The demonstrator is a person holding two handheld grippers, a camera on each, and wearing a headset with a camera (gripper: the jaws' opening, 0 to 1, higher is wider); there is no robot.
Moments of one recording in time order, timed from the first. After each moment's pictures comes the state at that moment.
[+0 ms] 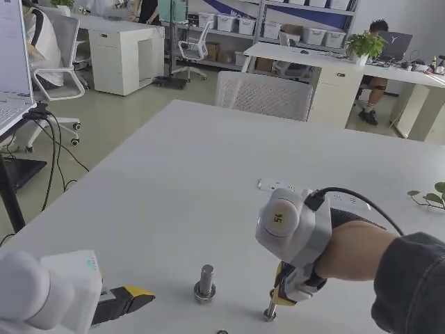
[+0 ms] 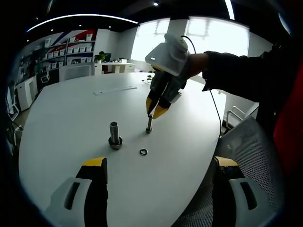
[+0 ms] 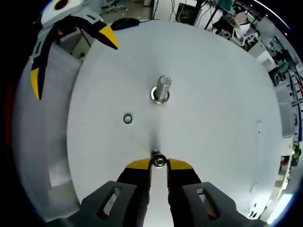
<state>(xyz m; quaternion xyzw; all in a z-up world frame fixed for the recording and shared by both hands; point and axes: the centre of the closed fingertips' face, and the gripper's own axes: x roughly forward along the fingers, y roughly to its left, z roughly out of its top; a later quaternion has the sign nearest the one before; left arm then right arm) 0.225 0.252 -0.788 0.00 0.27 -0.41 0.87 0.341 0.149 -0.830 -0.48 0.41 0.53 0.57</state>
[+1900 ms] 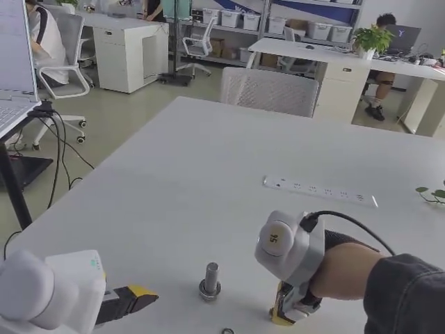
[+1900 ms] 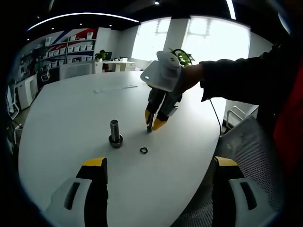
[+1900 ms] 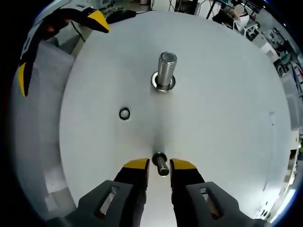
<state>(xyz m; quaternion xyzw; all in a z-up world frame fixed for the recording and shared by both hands) 0.226 0.251 -0.790 0.00 0.28 -0.40 0.87 0.340 0.143 -0.870 -0.46 0.43 0.53 0.57</state>
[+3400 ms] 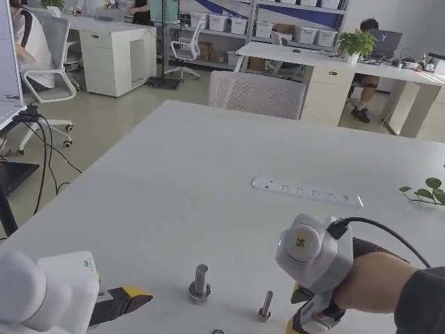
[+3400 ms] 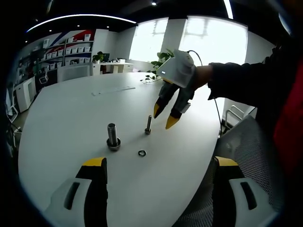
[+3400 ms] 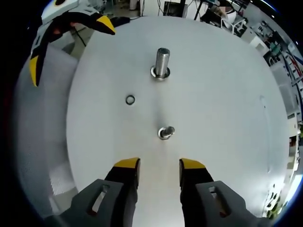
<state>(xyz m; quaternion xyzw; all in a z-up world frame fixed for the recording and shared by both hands) 0.227 0.245 -0.785 0.01 0.27 -0.41 0.87 0.325 0.109 -0.852 -0.43 0.44 0.51 0.61</state>
